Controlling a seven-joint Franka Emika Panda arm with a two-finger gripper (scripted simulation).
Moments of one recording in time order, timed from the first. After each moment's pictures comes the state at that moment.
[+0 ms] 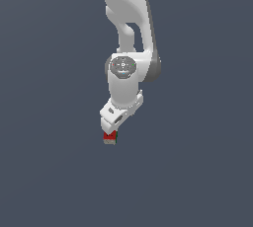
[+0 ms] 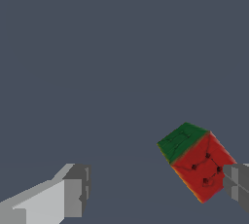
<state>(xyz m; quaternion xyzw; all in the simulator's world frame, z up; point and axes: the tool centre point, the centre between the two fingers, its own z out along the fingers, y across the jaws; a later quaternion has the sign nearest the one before) 0.028 -0.010 0.122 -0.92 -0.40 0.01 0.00</state>
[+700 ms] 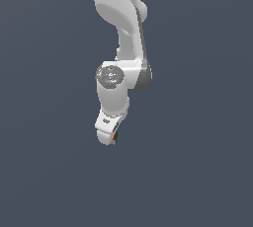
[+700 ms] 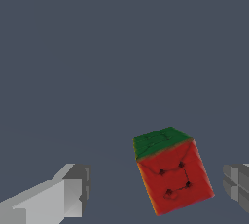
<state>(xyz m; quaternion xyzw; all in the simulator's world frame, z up) 0.045 -0.042 0.103 -0.84 -0.55 0.00 0.00</state>
